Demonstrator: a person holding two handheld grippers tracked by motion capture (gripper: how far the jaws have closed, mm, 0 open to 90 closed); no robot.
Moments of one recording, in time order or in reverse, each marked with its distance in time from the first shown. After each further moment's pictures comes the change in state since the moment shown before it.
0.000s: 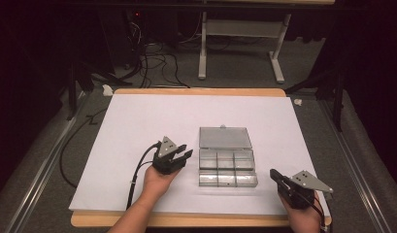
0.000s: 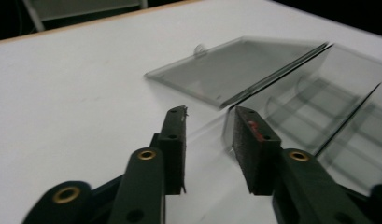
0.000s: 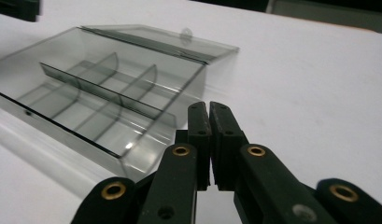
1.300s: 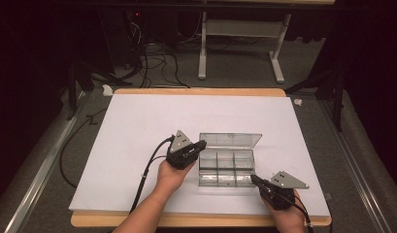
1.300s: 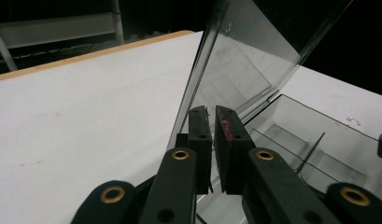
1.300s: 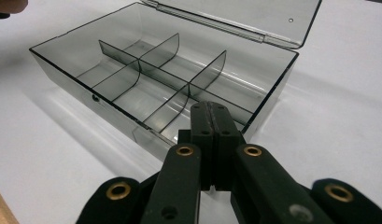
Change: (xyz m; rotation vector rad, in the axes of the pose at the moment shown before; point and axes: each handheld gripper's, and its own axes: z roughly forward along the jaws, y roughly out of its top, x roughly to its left) left arm -0.032 0.039 0.023 -0.125 -0.116 -0.001; right arm 0.037 0.001 0.026 0.065 0.151 -0.063
